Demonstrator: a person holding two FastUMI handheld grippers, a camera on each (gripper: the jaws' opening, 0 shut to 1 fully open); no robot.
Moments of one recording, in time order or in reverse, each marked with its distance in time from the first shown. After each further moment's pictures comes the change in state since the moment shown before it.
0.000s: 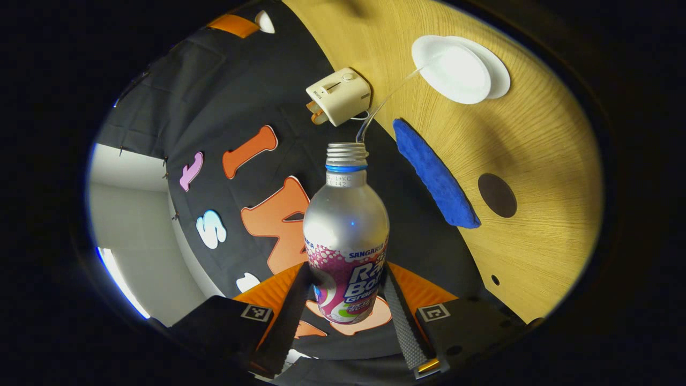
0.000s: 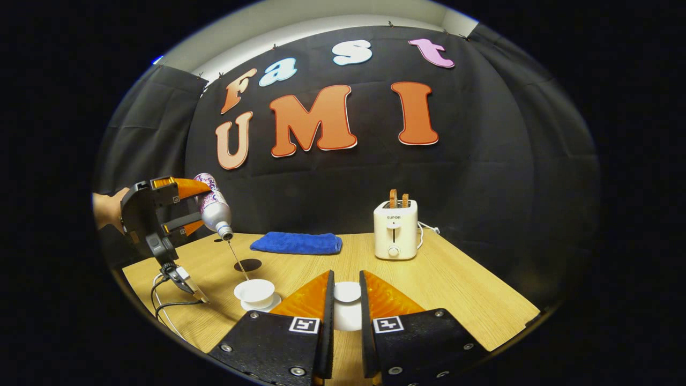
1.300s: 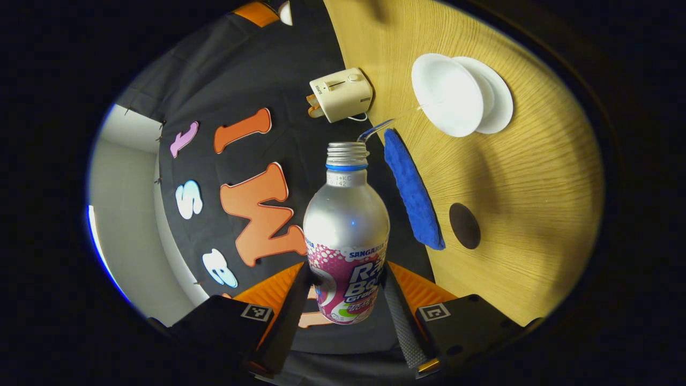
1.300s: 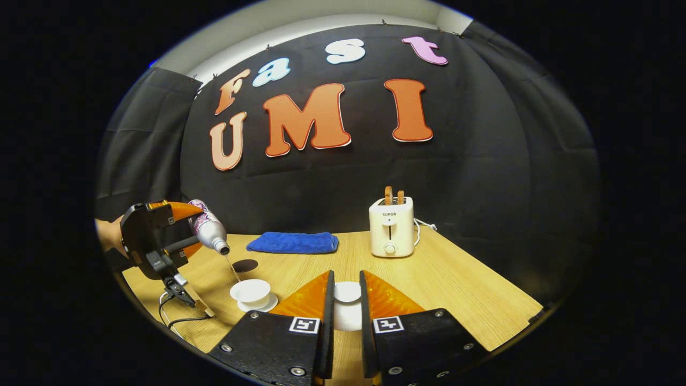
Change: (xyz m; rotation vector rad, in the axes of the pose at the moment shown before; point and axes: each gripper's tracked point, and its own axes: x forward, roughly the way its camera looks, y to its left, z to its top) left arm -0.011 -0.039 0.010 -0.213 0.036 -0.083; right arm 0.002 -0.008 -0.002 0.020 -0.004 -0.024
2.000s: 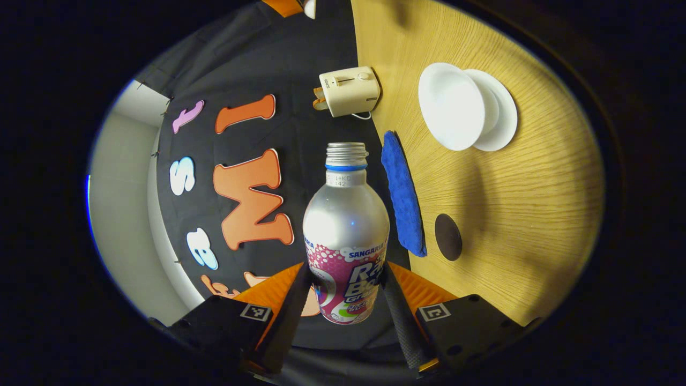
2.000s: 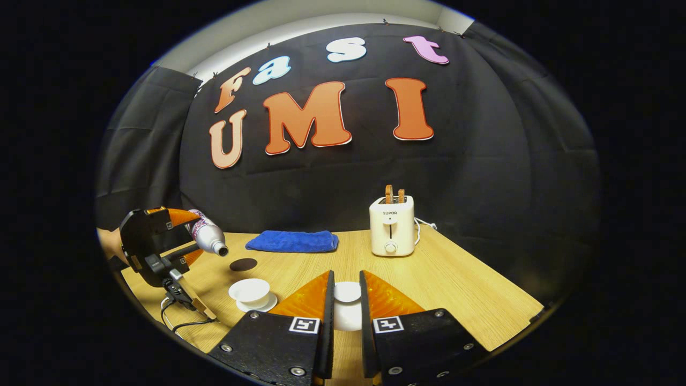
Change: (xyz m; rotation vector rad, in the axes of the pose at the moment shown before) left arm -0.005 -0.026 0.003 -0.128 0.026 -0.048; right arm 0.003 0.002 -0.003 -0.001 0.010 -0.005
